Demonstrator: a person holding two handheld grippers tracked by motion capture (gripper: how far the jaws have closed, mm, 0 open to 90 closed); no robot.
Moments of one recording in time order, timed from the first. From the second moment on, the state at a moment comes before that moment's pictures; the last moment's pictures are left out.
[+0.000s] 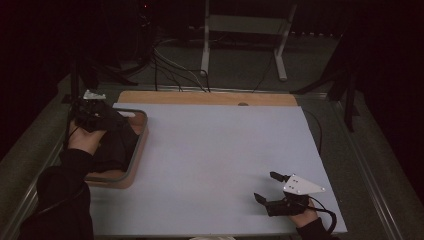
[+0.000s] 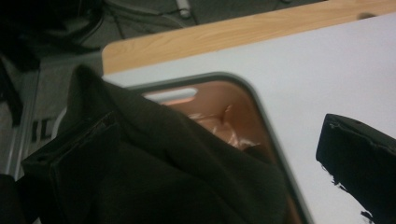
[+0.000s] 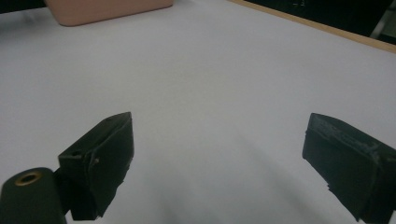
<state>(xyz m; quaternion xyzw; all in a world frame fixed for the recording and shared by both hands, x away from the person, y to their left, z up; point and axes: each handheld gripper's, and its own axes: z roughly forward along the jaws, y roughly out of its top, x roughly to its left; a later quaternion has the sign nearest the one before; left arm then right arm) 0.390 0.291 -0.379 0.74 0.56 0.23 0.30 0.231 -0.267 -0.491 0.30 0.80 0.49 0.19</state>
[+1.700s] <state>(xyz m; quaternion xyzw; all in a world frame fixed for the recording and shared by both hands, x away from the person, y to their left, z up) 0.418 0.303 -0.459 0.71 0.65 0.20 0.18 0.232 -0.265 -0.495 0.30 0.80 0.48 0.19</state>
